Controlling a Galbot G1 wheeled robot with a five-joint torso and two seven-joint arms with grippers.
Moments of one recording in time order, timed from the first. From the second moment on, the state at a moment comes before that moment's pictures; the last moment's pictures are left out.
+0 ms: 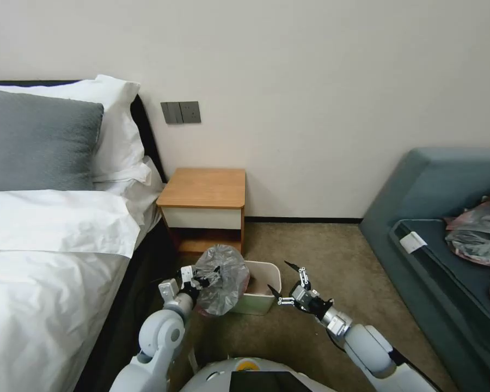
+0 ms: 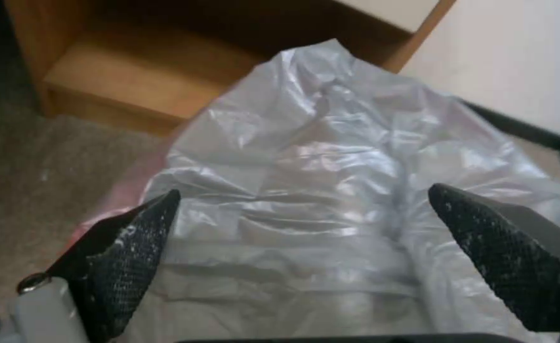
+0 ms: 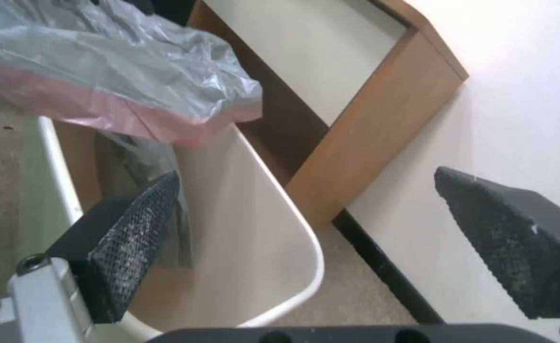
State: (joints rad) left arm 1.48 -1.35 -0.42 -2.12 -0.68 0.57 -0.28; right arm -1.60 0.98 0.41 1.99 -0.16 0.31 -0.26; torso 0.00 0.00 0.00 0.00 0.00
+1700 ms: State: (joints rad) left arm 1.43 -1.38 -0.42 -2.09 -0.70 0.74 -0.23; right arm -1.63 1.02 0.42 1.97 -0.18 0.34 -0.25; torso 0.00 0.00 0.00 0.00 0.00
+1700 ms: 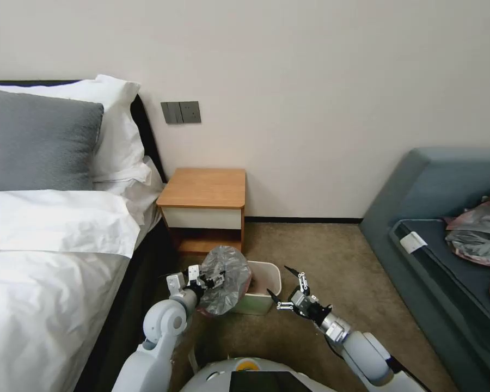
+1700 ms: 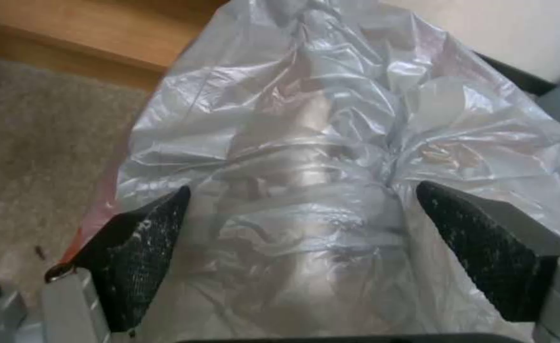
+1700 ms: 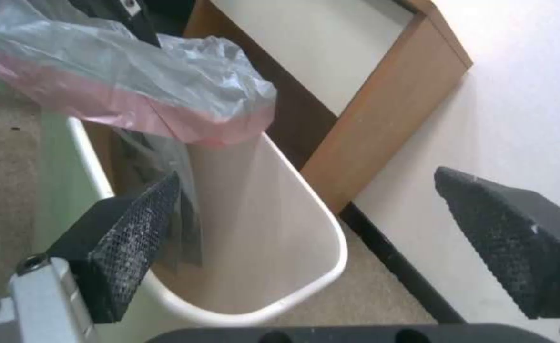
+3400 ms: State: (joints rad) left arm 1.50 -1.38 -0.37 -2.13 -0.54 0.55 -0.27; right arm -1.61 1.05 0.32 2.15 0.15 0.21 -0.11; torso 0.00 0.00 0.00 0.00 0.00
